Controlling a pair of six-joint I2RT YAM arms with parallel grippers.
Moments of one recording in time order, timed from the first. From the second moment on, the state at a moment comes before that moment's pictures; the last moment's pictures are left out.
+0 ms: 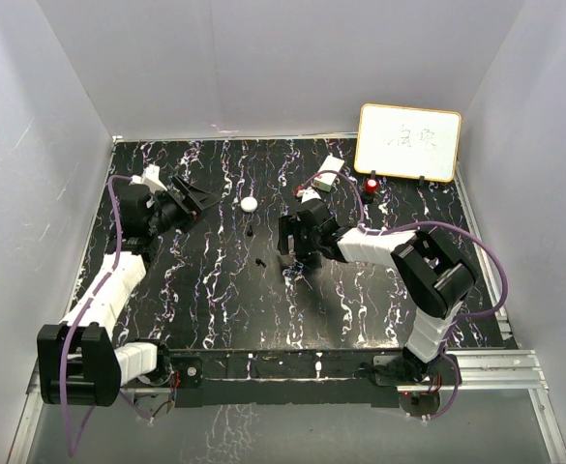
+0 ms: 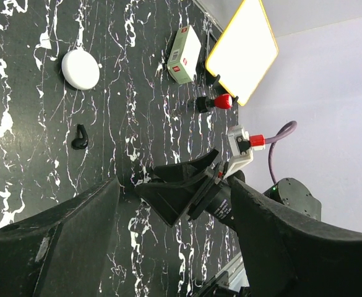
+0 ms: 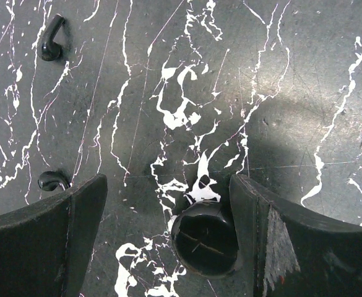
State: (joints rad) left arm -0.06 1.17 0.74 0.05 0.50 -0.90; right arm 0.66 1.78 0.97 0.05 0.03 0.44
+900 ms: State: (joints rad) left arm -0.16 1.13 0.74 0.02 0.50 -0.90; right arm 0.65 1.62 0.77 0.09 0.03 0.21
